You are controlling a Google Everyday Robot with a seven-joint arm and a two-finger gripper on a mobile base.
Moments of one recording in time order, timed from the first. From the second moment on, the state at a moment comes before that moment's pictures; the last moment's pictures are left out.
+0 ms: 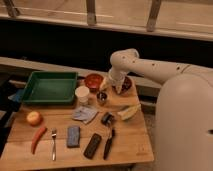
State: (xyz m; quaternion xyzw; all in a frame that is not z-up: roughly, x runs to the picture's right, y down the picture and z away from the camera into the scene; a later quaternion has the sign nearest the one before) arm 0.037 0.001 0.837 -0.27 0.12 0.73 0.62
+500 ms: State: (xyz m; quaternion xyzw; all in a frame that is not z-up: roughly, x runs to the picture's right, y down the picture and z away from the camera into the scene) arm 0.031 0.019 0.874 -0.29 0.15 0.73 0.61
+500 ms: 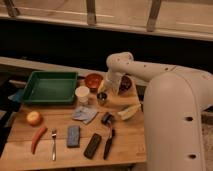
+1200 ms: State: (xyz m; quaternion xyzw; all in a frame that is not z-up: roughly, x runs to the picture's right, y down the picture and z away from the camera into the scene) arm 0.034 0.031 0.906 -0.30 0.19 0.73 0.58
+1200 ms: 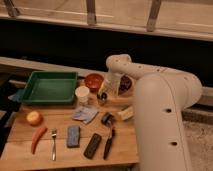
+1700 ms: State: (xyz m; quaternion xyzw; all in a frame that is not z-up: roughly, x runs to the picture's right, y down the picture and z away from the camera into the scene) arm 0.046 0.043 0.917 -0.31 0.21 0.74 0.56
